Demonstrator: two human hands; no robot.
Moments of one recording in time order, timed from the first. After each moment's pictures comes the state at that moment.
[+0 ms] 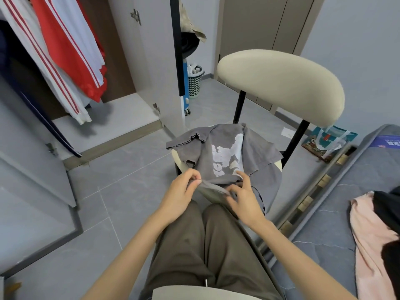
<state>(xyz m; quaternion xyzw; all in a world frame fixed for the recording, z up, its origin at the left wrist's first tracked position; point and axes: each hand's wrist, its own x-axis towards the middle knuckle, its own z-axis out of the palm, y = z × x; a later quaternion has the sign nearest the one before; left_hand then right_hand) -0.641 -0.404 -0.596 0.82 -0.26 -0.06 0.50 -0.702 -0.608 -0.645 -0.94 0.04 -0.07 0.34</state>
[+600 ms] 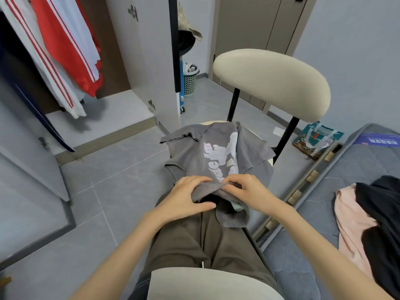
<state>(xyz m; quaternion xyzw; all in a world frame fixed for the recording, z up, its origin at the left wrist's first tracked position) -0.668 -0.396 -0.612 0.85 -0.35 -0.14 0.37 -0.737 -0.606 -0.552 -0.91 -0.05 0.04 0.40</state>
